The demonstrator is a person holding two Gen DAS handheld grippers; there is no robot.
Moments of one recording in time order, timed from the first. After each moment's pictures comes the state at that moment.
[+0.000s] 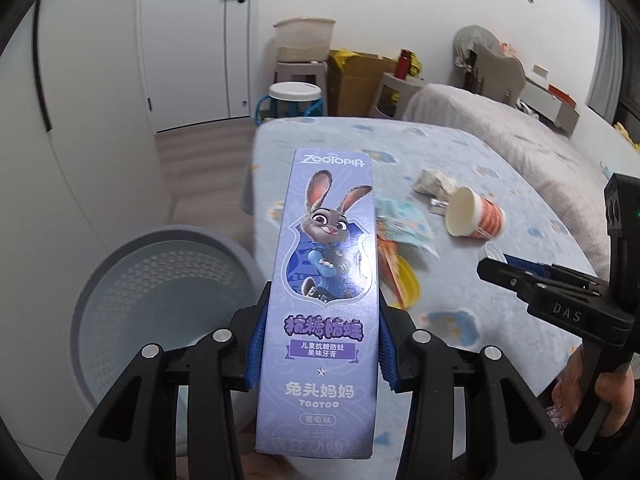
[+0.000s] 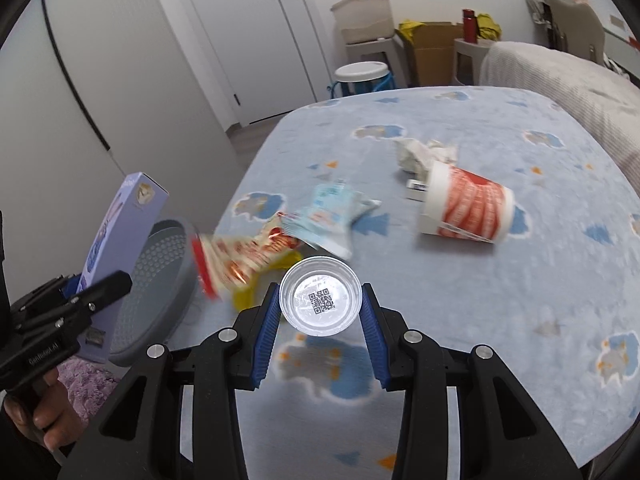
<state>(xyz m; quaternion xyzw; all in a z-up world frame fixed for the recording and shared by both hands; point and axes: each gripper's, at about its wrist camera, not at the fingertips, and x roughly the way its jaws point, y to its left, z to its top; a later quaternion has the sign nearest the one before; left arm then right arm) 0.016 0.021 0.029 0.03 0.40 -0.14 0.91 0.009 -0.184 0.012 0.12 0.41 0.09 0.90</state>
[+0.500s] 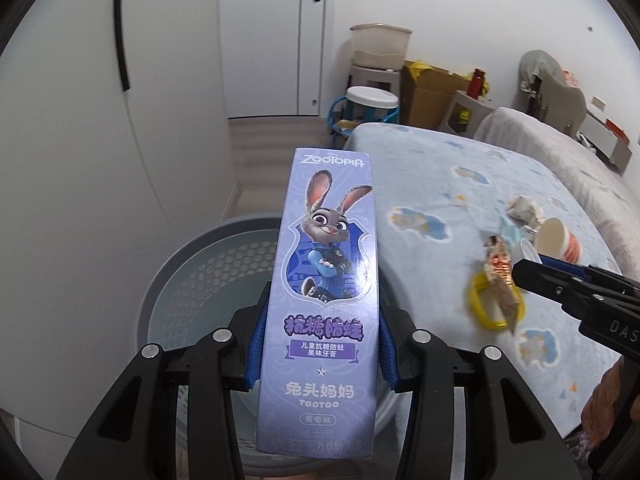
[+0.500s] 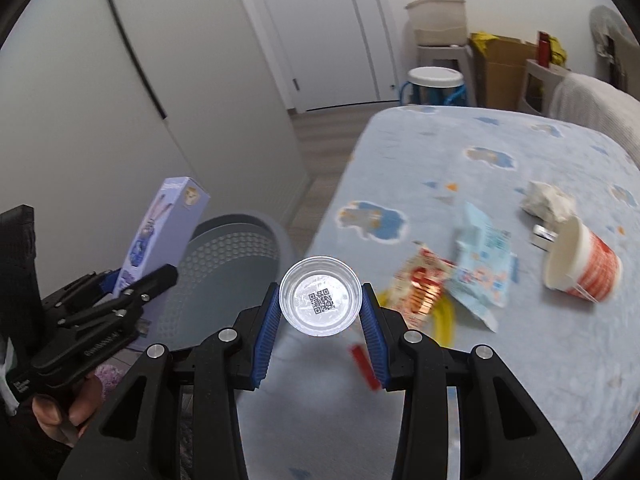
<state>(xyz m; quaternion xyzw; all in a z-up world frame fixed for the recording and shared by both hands) 0.042 0.108 0.008 0.00 0.40 -0.03 0.92 0.052 -0.068 0.027 0.07 0.41 0.18 0.89</state>
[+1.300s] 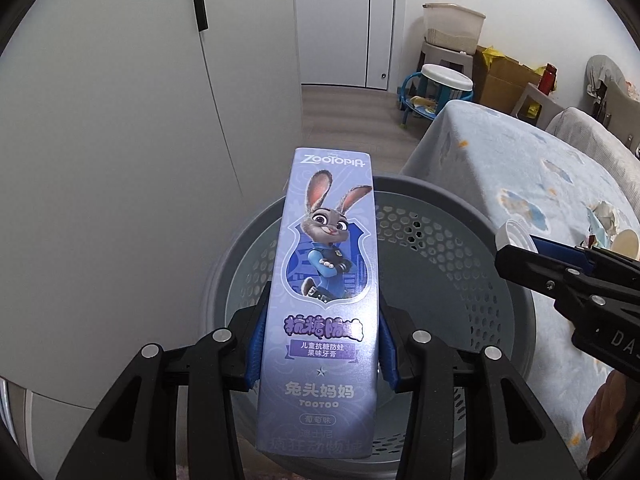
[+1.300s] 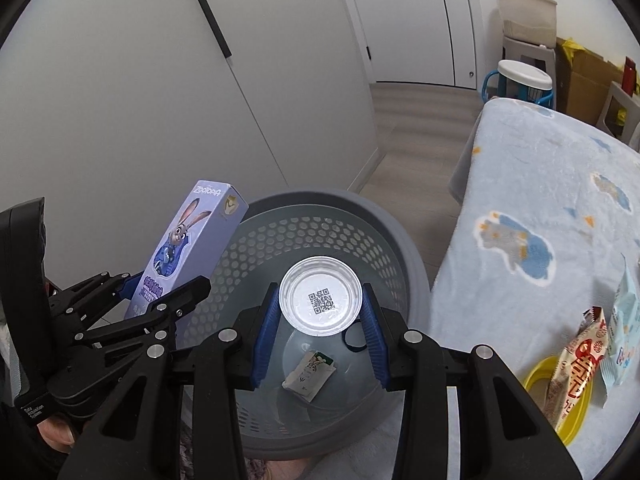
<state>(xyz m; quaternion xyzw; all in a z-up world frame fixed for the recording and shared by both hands) 0.054 0.176 -0.021 -0.01 0.44 0.07 0.89 0.101 0.033 -0.007 0.03 0.44 0.28 0.85</state>
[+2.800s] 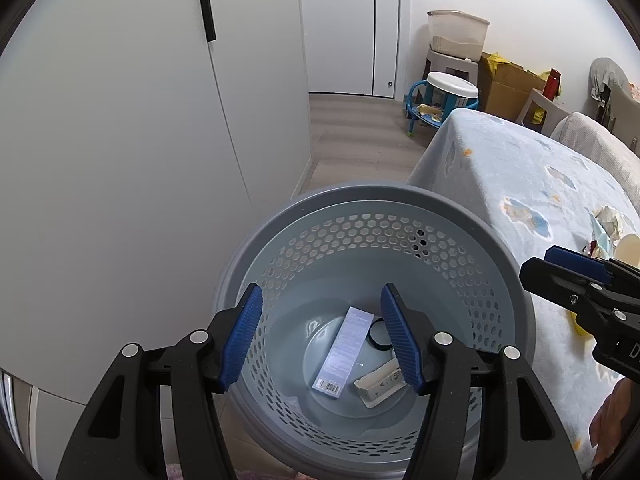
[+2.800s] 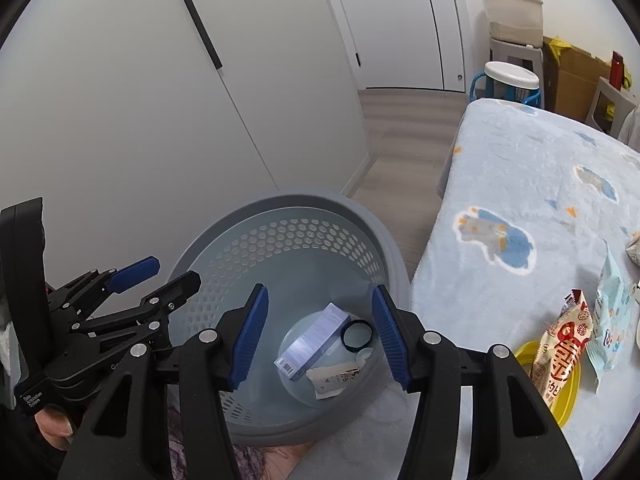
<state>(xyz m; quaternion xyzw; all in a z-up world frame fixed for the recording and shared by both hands) 0.049 0.172 -0.017 -0.01 0.43 0.08 0.90 0.090 0.009 0.000 0.04 0.43 0.26 0.86</state>
